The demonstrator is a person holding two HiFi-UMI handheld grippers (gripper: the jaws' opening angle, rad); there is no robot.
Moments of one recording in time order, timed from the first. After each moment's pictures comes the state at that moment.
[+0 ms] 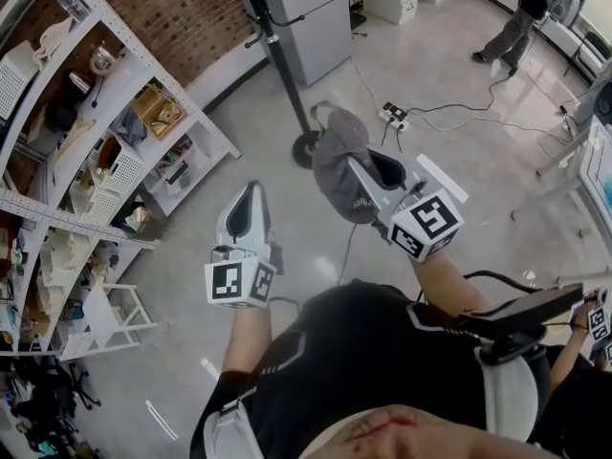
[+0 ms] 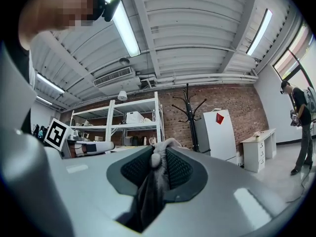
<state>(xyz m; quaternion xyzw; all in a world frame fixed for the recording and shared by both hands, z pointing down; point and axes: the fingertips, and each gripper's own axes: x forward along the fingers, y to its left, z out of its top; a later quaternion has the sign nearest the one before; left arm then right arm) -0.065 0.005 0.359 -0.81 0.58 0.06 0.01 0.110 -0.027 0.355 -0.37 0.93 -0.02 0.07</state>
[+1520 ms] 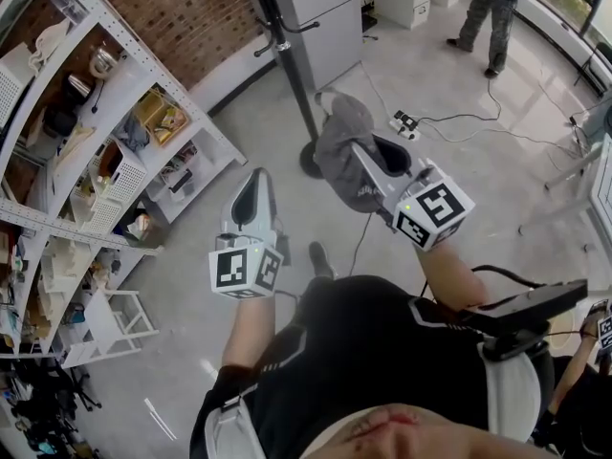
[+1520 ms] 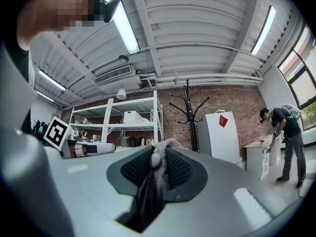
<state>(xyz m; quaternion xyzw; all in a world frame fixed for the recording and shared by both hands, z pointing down) -0.090 -0.095 0.362 -0.80 0.60 0.06 0.00 0.079 -0.127 0.348 -0.36 0.93 0.00 0.07</state>
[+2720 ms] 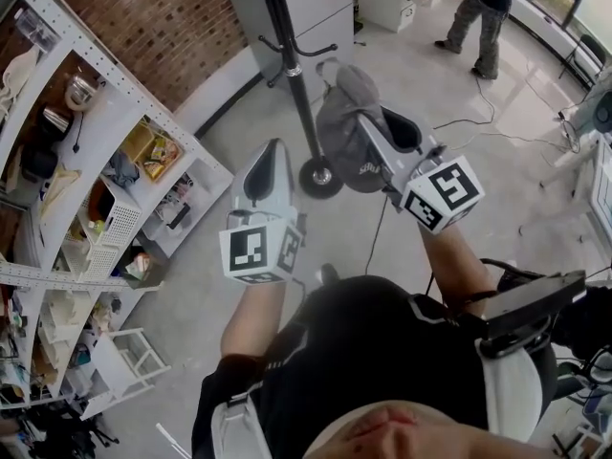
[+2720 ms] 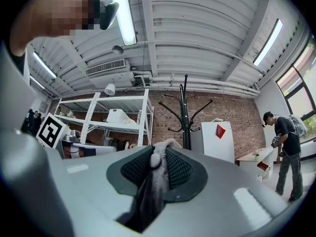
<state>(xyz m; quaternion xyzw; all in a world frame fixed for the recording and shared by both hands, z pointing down) -0.146 -0.277 0.314 -0.83 0.55 0.07 0.02 -0.004 -0.289 0.290 -0.41 0.91 0.05 0.08</state>
